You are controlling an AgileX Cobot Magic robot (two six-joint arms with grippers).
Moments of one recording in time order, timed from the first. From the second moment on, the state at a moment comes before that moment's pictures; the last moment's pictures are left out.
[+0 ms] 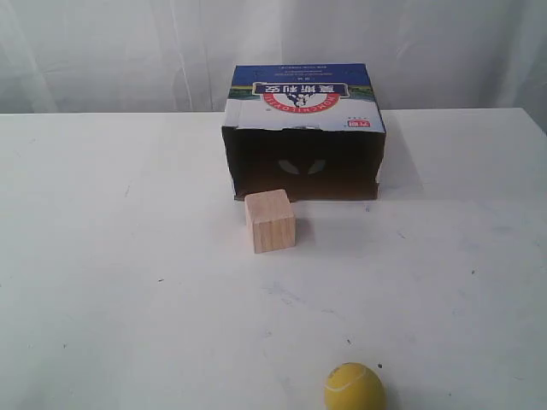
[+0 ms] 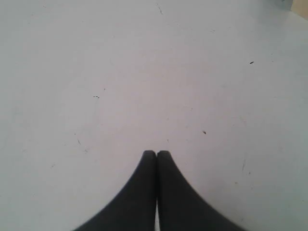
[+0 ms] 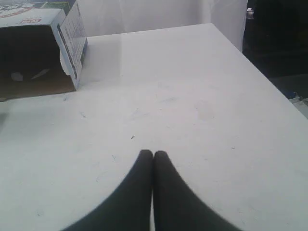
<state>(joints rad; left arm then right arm) -0.13 0.00 0.03 -0.08 0.50 0.18 -0.13 0.00 -0.01 0.14 0.37 -0.02</state>
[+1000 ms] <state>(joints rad) -0.13 0.00 0.03 -0.08 0.50 0.18 -0.13 0.00 -0.01 -0.62 0.24 -0.04</state>
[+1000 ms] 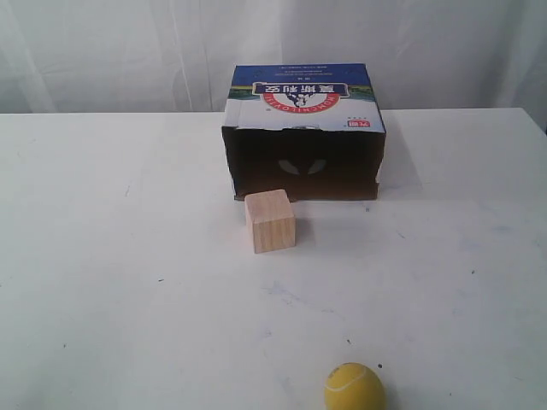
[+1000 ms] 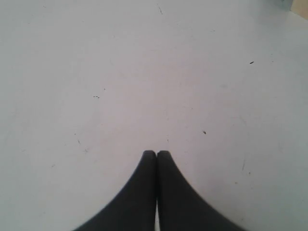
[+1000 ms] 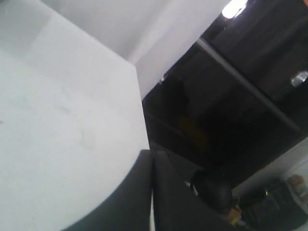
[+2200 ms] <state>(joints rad) -0.13 0.00 0.03 -0.08 0.50 0.18 -0.13 0.57 -0.76 -0.02 -0.56 0.17</state>
